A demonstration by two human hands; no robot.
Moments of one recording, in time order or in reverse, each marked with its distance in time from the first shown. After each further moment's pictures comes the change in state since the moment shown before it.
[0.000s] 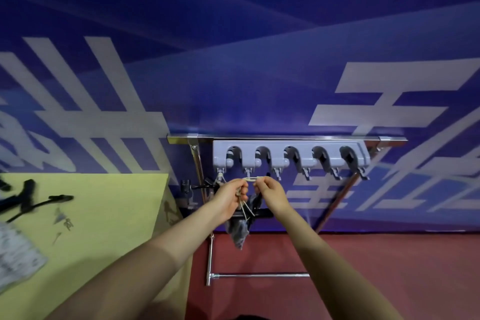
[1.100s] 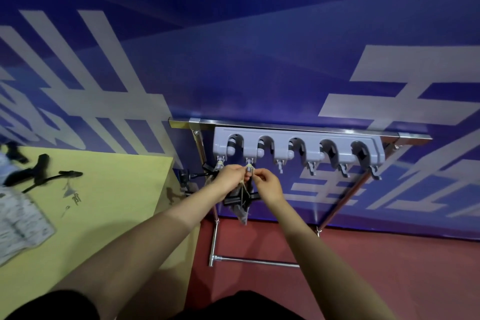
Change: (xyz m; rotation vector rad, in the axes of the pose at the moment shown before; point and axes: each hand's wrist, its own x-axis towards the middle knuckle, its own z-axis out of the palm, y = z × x) left_hand 0.027 0.004 0.007 0.452 0.149 0.050; right_hand 0.025 0.024 0.010 -0.078 -0.044 0.016
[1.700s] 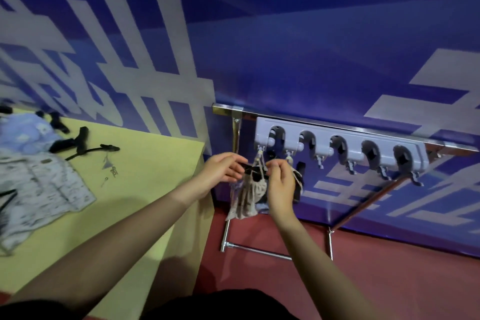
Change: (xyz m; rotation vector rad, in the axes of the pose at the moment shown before) left_hand -0.068 -0.017 -0.116 -0.136 -0.025 0.125; right_hand -0.078 -0.061 0.067 0.318 0.241 -0.261
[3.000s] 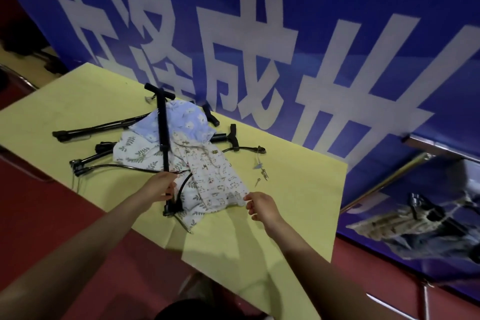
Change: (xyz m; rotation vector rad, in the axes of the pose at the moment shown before) left_hand -0.178 -0.171 -0.557 -0.006 0.547 -0.404; right_hand -0.201 0.003 0.422 -0.256 -0.636 0.665
